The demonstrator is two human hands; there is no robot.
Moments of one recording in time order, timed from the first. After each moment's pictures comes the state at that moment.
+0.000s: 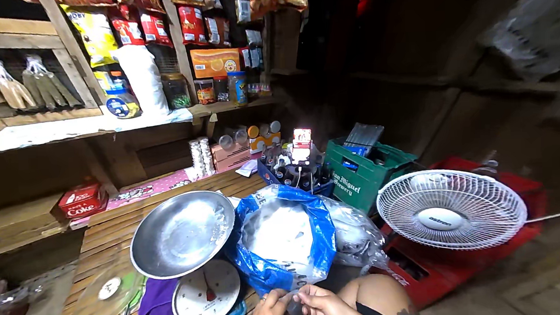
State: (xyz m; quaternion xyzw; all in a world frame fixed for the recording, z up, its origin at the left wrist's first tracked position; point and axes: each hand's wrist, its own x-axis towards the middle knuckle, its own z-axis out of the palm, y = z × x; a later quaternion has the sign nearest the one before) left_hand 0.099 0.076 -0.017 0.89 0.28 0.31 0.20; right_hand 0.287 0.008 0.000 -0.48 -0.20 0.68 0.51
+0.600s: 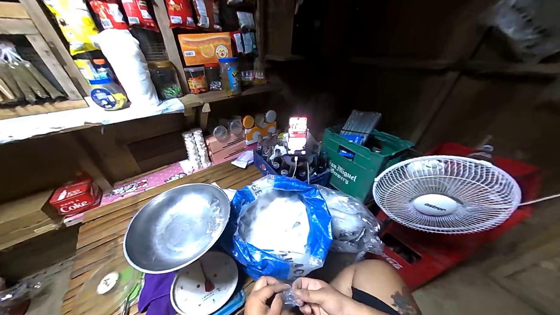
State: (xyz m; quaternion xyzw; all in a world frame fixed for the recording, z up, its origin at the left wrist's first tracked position) left_hand 0.093 0.086 -0.020 0.76 0.27 0.41 0.43; right_hand 0.289 0.006 -0.007 -0.39 -0.27 0.73 0.49
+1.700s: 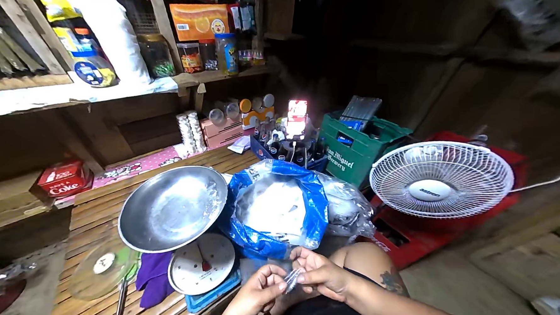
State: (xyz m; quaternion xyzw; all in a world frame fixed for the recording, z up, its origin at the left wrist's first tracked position) left_hand 0.072 0.099 -0.012 0.54 0.14 0.15 0.81; right_hand 0.296 0.006 0.009 -0.36 -0.37 0.69 0.51
